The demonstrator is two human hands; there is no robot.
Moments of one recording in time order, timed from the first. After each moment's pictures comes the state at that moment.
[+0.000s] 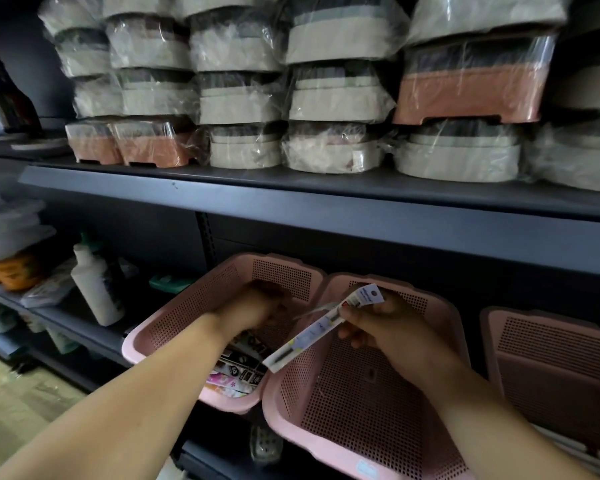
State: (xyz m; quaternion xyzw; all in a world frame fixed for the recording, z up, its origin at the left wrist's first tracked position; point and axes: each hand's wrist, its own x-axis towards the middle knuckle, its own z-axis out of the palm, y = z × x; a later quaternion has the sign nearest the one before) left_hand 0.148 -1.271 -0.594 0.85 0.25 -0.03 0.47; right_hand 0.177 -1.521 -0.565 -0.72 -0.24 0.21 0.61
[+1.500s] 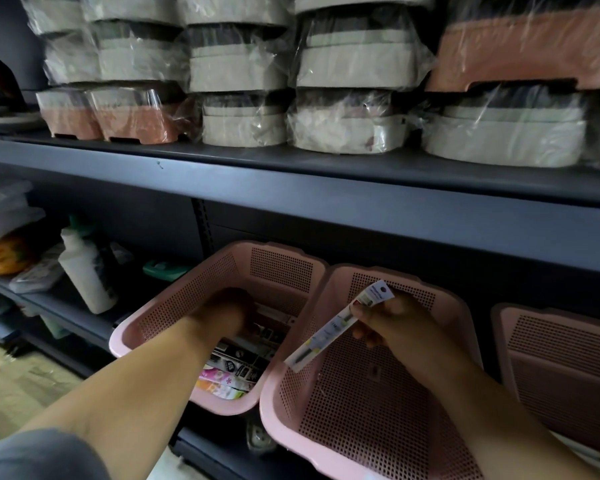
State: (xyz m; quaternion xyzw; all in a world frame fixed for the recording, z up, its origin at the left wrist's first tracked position) left_hand 0.164 -1.195 -0.668 0.96 0.24 -0.01 0.15; right_hand 0.196 -1.520 -0.581 -0.79 -0.23 0.18 0.53
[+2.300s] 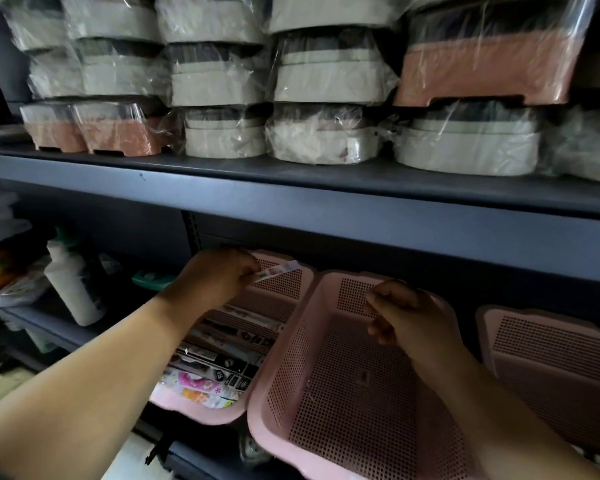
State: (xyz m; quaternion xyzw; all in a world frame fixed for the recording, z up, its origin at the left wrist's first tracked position) left_hand 0.152 -1.226 -0.561 0.99 0.11 0.12 0.01; right_hand 0.207 -1.536 -0.577 -0.75 -0.14 0.13 0.63
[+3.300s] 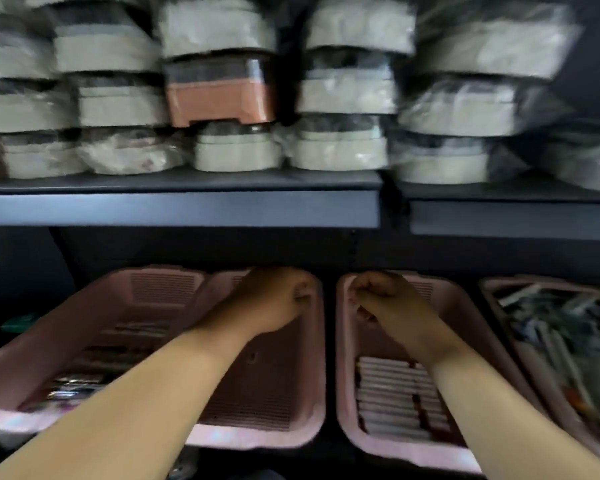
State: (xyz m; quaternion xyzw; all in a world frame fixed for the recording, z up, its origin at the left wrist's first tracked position) left_hand 0.183 -1.491 -0.553 0.98 -0.11 0.09 0.15; right_hand 0.194 -1.710 -0.561 -0.82 -0.14 0.01 0.55
